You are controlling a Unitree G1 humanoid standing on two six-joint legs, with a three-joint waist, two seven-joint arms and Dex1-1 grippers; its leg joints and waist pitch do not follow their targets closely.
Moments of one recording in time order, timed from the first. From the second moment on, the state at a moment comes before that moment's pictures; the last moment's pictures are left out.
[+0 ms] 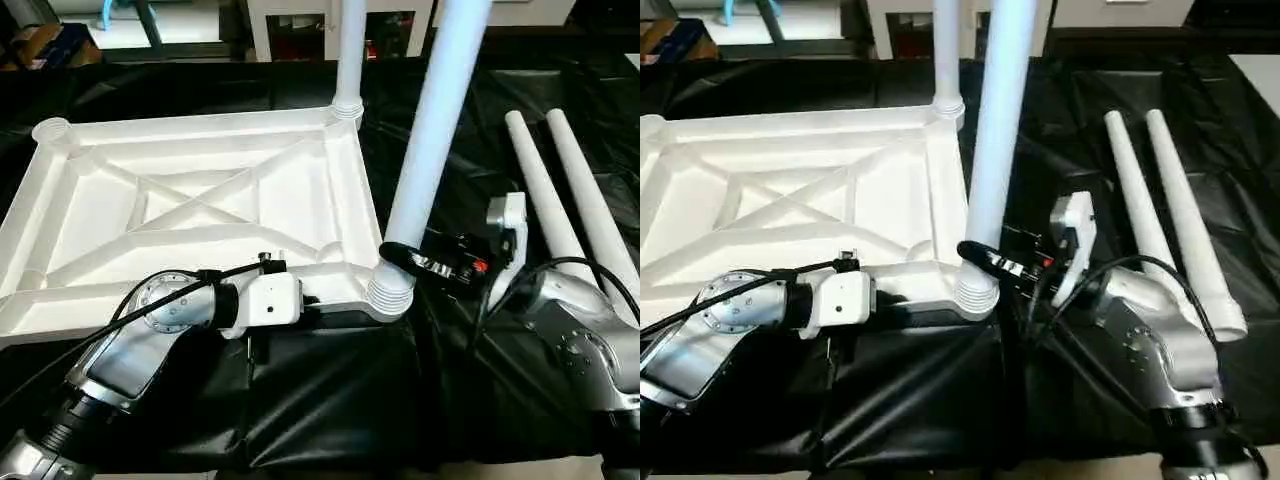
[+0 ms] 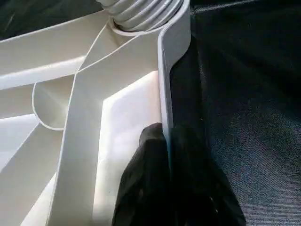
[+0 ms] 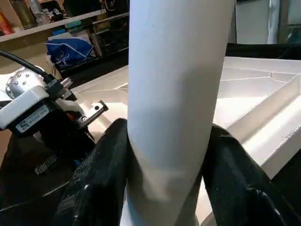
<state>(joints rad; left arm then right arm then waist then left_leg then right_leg) -0.35 0.57 -0.36 0.00 0.08 0.02 -1.00 -0.28 -0.47 0.02 -0.03 0.61 0.34 0.93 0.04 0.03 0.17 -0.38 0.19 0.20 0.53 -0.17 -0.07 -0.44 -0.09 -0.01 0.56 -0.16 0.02</state>
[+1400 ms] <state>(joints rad) -0.35 0.58 -0.38 0.03 0.07 0.01 -1.00 -0.12 -0.66 0.09 -0.24 0.43 0.20 0.95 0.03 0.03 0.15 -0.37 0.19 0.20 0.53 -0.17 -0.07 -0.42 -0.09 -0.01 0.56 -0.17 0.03</state>
